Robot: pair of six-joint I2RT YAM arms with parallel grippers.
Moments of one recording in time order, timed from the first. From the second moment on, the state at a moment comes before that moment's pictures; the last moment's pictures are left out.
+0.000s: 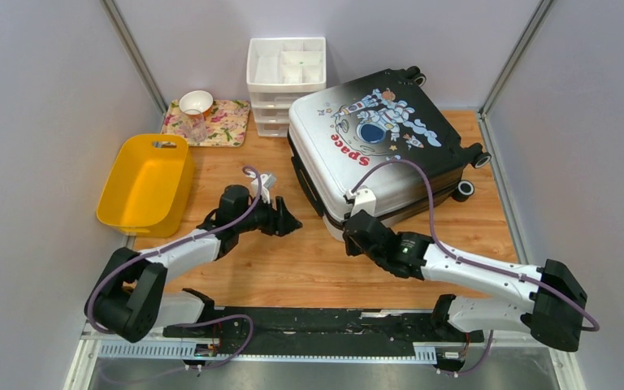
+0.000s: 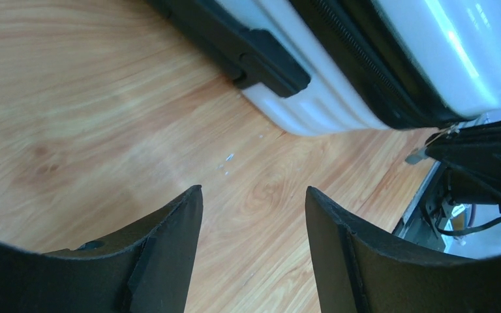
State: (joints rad) left arm -0.43 1.24 0.45 0.28 0.50 -0.45; right arm 1.06 1.13 0.73 -0.32 0.43 0.57
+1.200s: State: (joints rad) left arm -0.25 1.21 0.42 0.48 0.66 -0.42; right arm 1.12 1.30 1.06 -0.20 0.31 0.40
